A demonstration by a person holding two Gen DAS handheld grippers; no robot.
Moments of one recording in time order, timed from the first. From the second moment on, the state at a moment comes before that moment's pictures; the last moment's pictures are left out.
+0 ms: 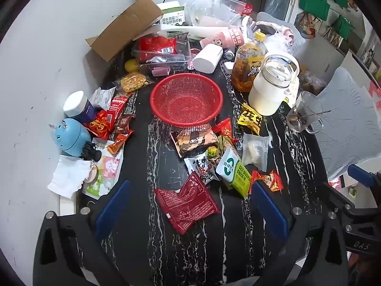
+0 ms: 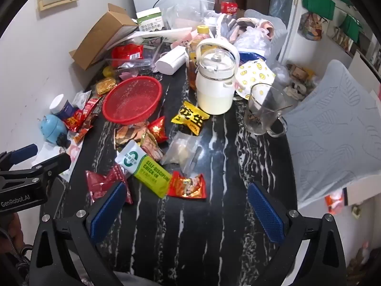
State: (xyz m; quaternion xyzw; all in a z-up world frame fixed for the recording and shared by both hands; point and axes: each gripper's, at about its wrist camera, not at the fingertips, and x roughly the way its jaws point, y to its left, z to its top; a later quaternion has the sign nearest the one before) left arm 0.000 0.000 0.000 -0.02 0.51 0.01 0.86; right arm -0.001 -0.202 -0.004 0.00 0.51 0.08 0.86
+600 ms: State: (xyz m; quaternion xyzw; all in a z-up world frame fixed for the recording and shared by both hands) left arm -0.002 0.002 0.010 -0.01 0.50 0.01 0.87; right arm 0.001 -0.199 -0.001 0.00 0.51 0.09 0.86
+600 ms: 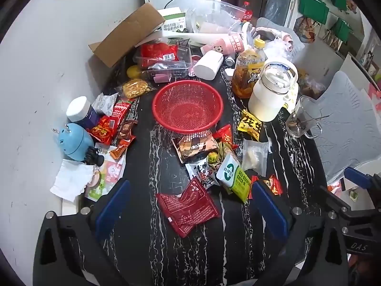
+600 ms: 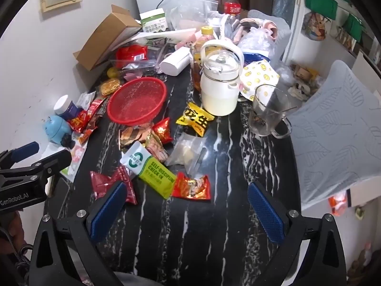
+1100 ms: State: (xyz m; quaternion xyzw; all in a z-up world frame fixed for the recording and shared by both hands) left arm -0.005 0.000 0.016 -0.01 0.49 0.01 0.87; right arm -0.003 -0.202 0.006 0.01 0.49 0.09 0.87
